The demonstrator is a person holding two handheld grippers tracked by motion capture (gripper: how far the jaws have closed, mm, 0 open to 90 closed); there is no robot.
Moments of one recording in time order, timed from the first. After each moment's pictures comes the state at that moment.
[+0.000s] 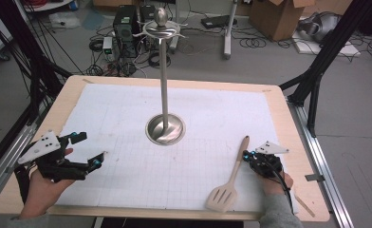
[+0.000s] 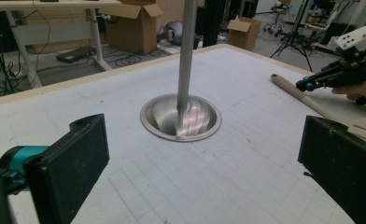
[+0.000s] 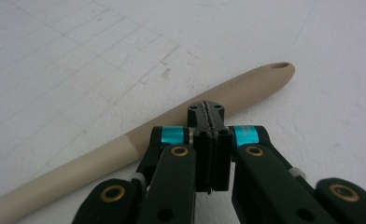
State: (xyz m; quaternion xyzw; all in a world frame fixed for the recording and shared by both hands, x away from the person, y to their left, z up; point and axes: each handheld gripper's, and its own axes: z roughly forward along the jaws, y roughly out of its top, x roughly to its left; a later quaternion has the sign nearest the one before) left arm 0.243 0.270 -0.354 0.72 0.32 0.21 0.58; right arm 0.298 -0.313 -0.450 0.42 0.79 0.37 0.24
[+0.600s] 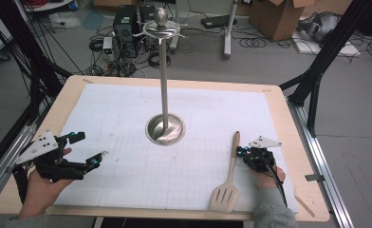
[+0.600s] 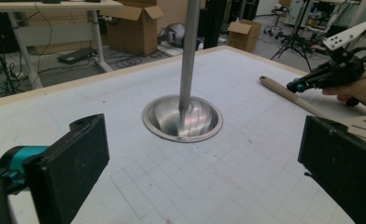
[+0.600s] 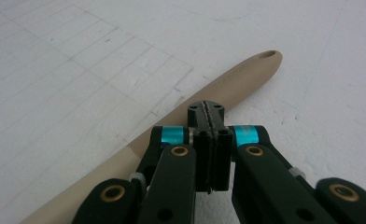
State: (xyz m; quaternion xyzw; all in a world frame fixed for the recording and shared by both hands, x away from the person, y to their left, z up) left arm 0.243 0.276 -0.356 0.71 0.33 0.21 0.59; right arm 0.315 -0.296 -0.450 0.42 0.79 0.38 0.22
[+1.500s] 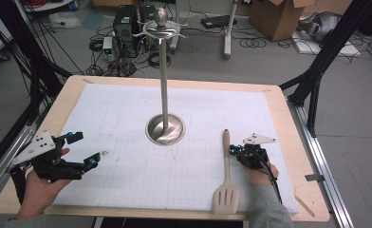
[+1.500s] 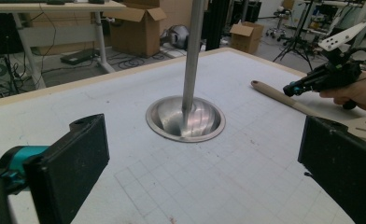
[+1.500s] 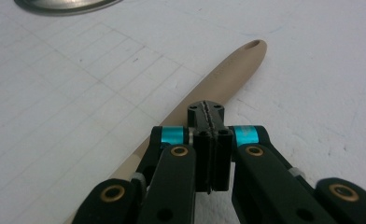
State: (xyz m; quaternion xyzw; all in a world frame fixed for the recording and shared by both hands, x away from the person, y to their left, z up) left arm 0.242 0.278 -0.356 0.71 0.33 0.21 0.59; right arm 0.322 -0.281 -0.447 0.42 0.79 0.40 0.19
